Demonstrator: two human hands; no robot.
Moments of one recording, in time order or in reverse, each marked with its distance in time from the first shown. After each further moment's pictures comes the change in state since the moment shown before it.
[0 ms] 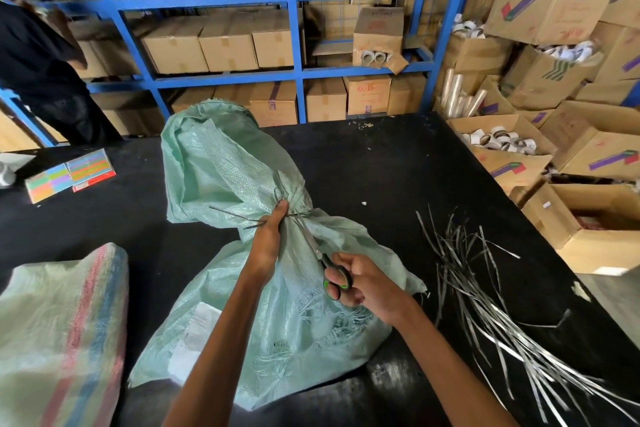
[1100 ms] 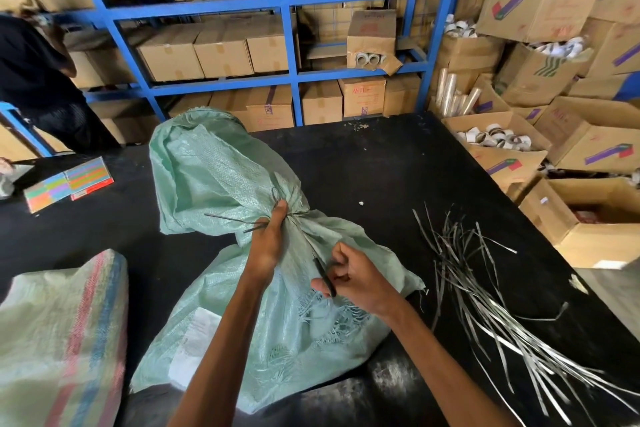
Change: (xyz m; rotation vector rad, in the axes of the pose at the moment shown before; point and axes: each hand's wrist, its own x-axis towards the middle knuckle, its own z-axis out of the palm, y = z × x) left_hand -0.017 0.008 0.013 0.117 0.148 0.043; right_hand -0.001 0.007 0.005 -0.268 0.173 -0.156
